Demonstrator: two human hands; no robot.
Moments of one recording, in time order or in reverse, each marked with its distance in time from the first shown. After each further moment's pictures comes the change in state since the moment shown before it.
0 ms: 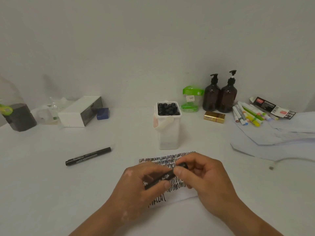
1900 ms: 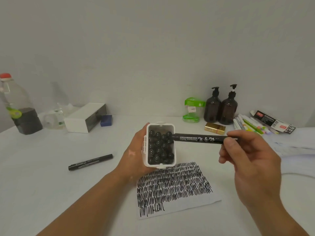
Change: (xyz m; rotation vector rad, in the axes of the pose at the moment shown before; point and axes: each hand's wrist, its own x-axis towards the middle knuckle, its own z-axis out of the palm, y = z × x) left_hand 0.080 -0.047 -0.015 0.023 0.192 0.223; right_hand 0.019 -0.038 -0.055 0.051 0.394 -0.343
